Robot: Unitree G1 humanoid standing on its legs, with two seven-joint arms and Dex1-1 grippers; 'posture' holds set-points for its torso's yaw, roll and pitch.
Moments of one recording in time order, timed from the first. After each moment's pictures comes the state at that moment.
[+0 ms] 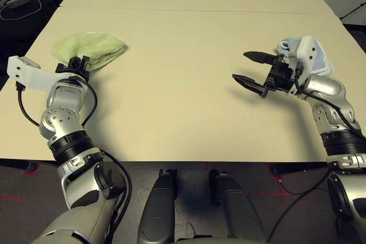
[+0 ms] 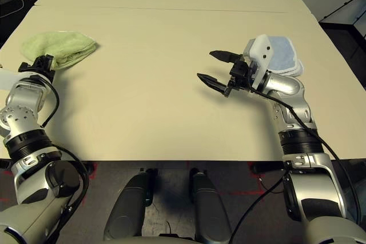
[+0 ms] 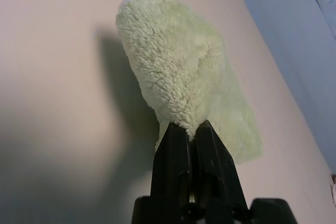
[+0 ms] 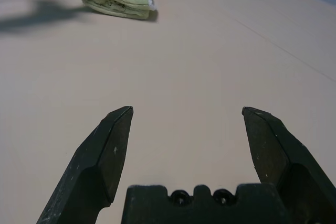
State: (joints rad) left arm -0.68 0.25 0.78 0.19 -0.78 0.55 0.23; right arm -0.64 -0.51 -0.05 0.36 0.31 -0.04 1.06
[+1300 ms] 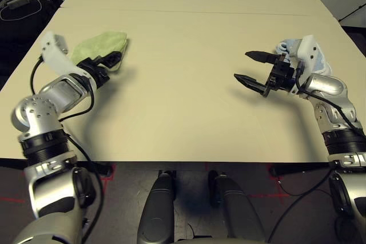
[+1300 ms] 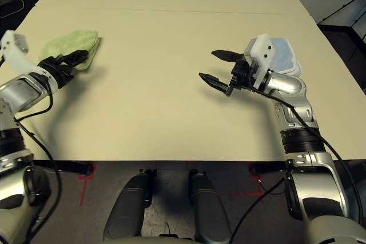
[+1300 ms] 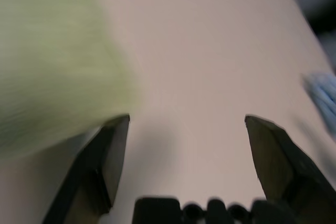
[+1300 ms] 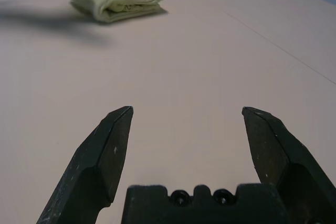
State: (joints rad) left arm -0.69 0.73 0.34 0.06 -1.02 1.23 -0.30; right arm -0.65 -0.53 -0.05 0.39 0.30 -0.05 1.06
